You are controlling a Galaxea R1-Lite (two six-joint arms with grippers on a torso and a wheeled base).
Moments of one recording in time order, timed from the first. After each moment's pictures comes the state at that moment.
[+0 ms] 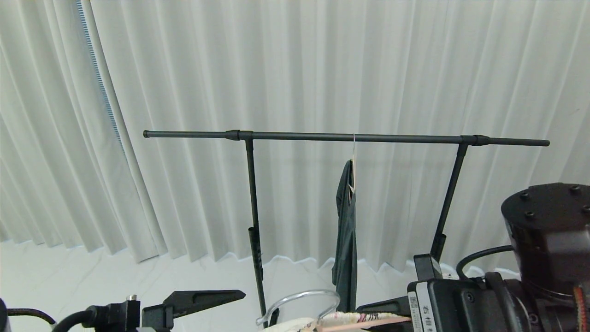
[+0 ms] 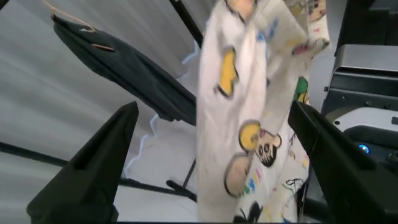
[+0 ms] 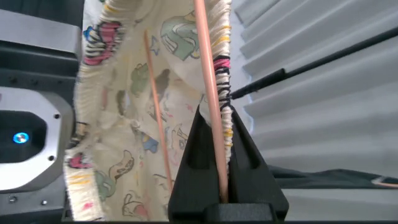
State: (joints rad) left arm -0.98 1.11 -0.41 -0.26 -0.06 0.41; right arm 1.02 1.43 -0.76 -0.15 0.26 -0.61
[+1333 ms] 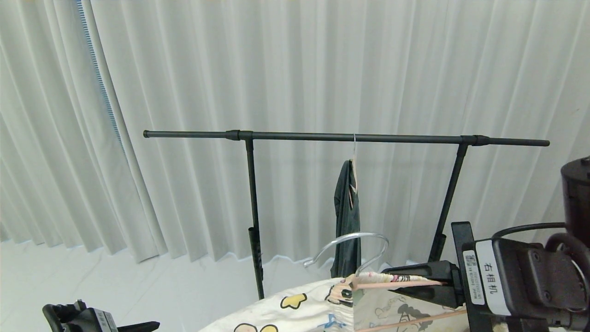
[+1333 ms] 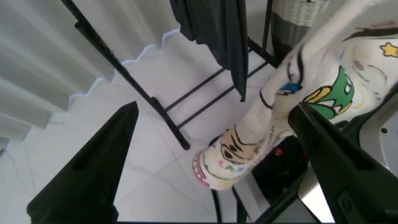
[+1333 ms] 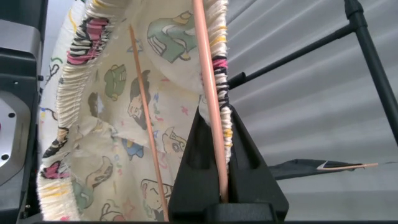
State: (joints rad) left arm -0.52 0.95 -0.10 -0.26 -0.14 0.20; right arm 0.91 1.34 -0.76 -0.15 0.31 -0.68
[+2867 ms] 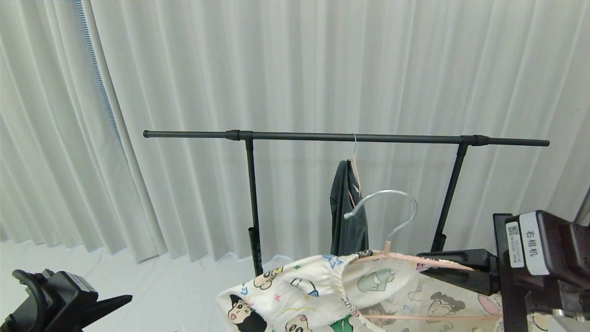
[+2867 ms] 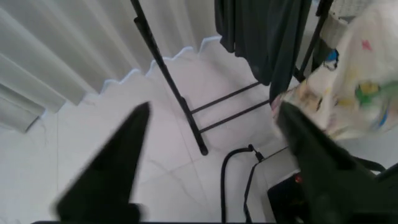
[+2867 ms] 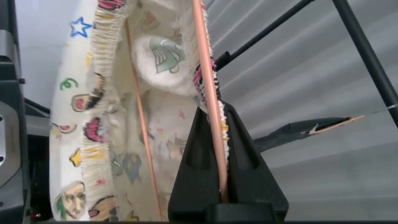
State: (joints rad) left arm -0.29 0.94 -0.16 -0.26 -0.14 0.21; right arm 0.80 1.24 -0.70 -0.15 0.29 -0.60
